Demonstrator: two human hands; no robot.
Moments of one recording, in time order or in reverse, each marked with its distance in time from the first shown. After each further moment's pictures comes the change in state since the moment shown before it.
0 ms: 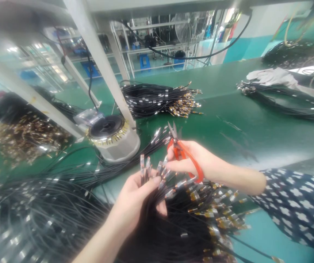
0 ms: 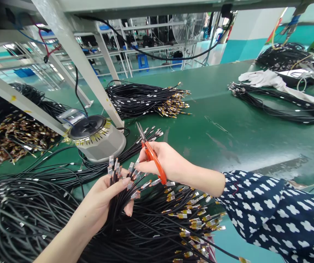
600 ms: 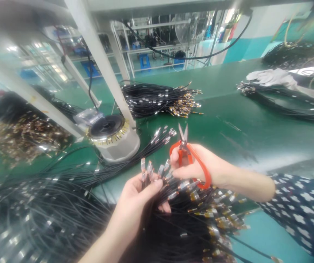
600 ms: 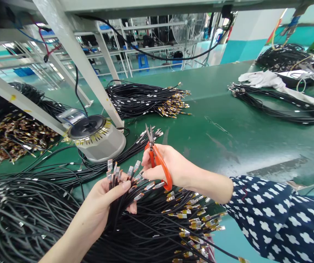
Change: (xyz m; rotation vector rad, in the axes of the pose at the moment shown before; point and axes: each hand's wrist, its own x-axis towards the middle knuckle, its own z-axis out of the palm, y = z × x) left_hand -0.008 -0.003 0.003 -0.003 0.051 0.023; right_hand -0.012 0.002 -0.002 0.117 -0.027 0.042
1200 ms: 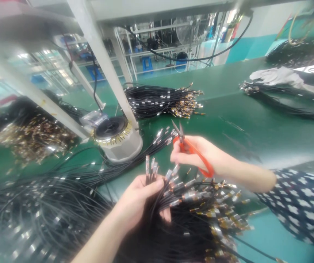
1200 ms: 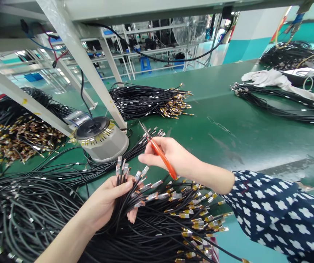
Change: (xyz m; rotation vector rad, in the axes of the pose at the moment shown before) left_hand 0.009 -0.003 -0.013 -0.071 -0.249 -0.135; right_hand 0.006 -0.015 -0.005 -0.197 0.037 -0.092
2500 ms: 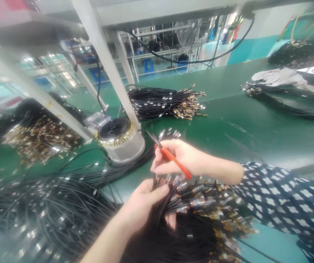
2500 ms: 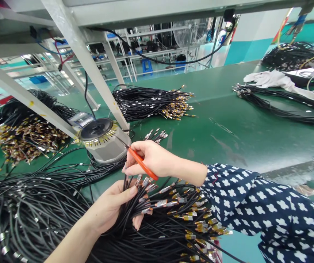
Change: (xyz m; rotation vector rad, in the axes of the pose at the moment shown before) left_hand 0.001 -0.005 0.004 -0.075 -0.017 -0.028; right_hand 0.032 0.004 0.028 0.187 -0.248 -0.071
